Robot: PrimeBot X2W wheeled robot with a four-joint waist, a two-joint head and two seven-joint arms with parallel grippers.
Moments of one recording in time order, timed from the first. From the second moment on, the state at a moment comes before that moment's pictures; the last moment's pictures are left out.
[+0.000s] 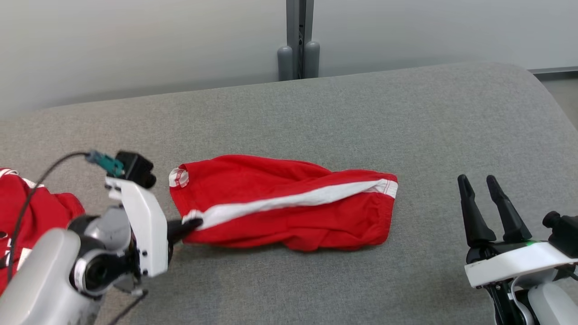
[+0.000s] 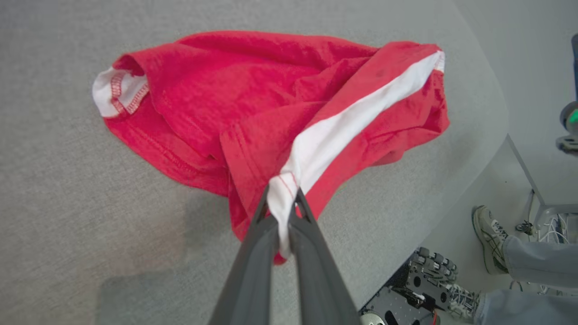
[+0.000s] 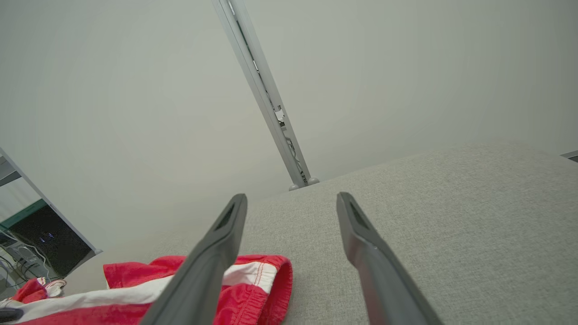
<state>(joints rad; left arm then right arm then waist) -0.44 0.43 -0.38 0.20 -0.96 -0.13 0.86 -0.18 -0.23 0.20 0.23 0.66 0.13 -0.26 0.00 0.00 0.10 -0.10</state>
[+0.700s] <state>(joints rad) -0.21 0.40 -0.36 0.14 -0.97 -0.09 0.70 -0.17 -0.27 0.22 0.27 0.68 0.13 -0.26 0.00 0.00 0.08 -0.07</state>
